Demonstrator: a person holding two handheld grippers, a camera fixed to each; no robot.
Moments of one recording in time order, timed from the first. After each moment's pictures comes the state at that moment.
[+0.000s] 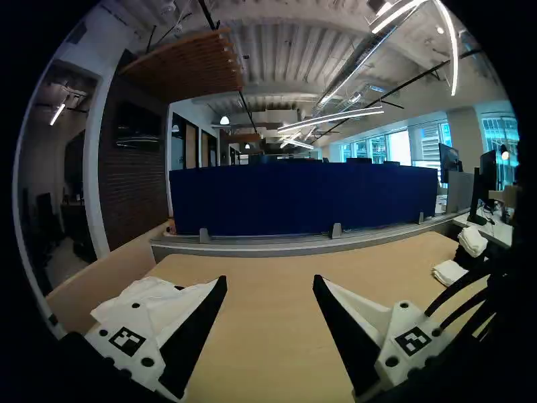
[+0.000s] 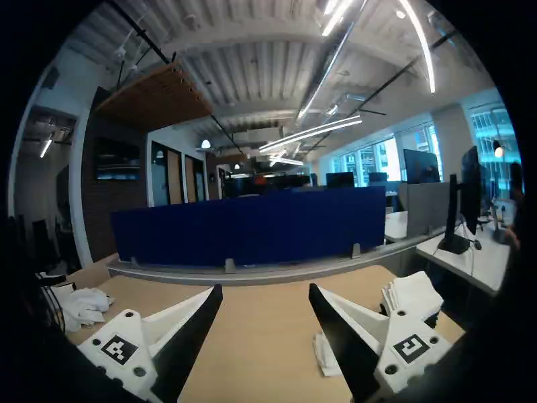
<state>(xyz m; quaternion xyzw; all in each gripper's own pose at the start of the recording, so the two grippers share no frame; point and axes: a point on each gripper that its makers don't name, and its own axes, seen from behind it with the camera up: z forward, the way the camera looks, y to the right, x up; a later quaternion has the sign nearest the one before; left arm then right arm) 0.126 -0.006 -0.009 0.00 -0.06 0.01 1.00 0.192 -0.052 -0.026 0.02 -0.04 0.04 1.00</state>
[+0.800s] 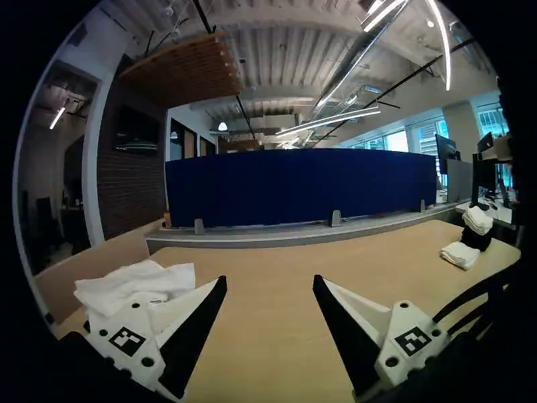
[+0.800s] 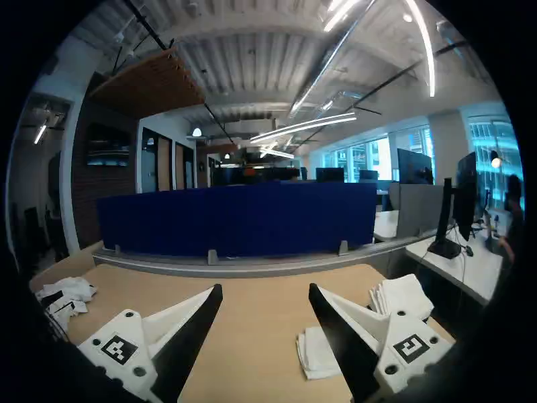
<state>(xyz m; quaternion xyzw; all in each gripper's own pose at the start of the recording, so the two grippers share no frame) 0.045 0.005 0.000 0.00 -0.04 0.02 1.00 0.177 -0.028 -0.003 0.00 -0.06 0.02 1.00</state>
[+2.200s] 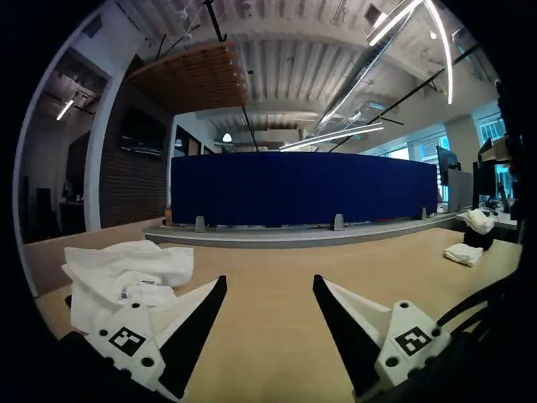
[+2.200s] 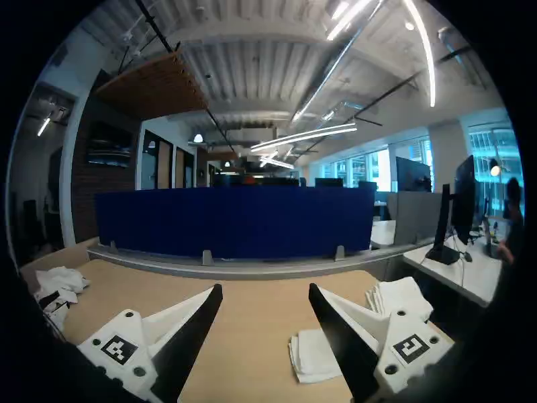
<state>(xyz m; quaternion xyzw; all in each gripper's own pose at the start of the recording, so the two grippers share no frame) 0.000 -0.003 -0.003 0.01 0.00 0.00 1.00 0.158 -0.015 -0.003 -0.01 -0.03 0.00 1.00</state>
